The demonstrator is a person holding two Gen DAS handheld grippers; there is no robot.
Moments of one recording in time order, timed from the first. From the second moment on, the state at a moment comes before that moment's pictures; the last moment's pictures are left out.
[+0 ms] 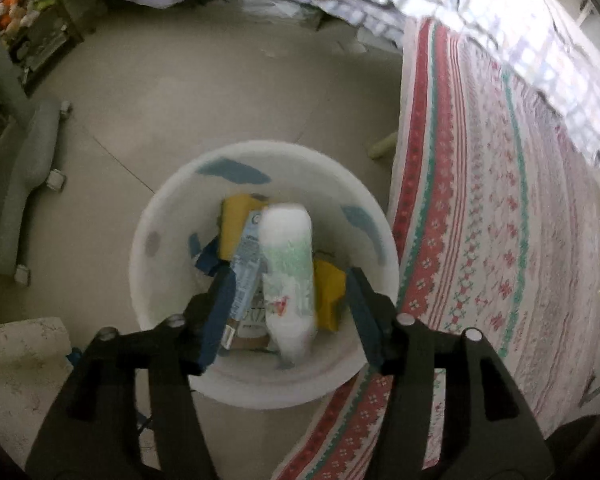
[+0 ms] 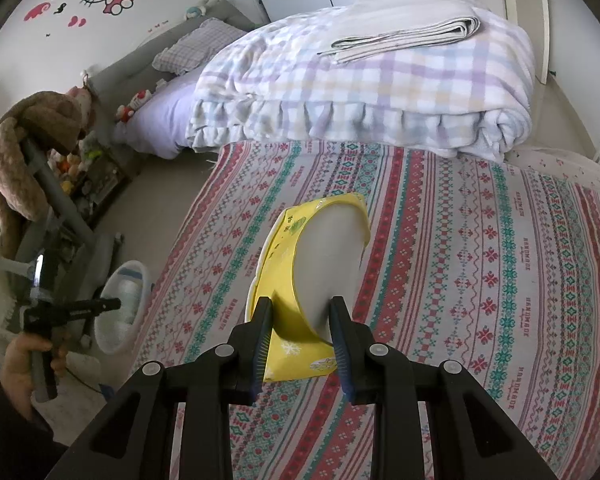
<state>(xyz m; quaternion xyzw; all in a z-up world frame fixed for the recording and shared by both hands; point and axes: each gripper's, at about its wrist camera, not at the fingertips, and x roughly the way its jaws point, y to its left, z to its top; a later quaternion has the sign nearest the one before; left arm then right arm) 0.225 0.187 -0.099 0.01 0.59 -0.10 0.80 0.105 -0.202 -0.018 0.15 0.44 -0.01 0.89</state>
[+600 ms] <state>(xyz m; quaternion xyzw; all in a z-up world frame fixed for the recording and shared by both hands) 0.187 0.290 -0.034 -0.18 0.52 0.03 0.84 0.147 -0.053 -0.027 0.09 0.43 0.12 0.89</state>
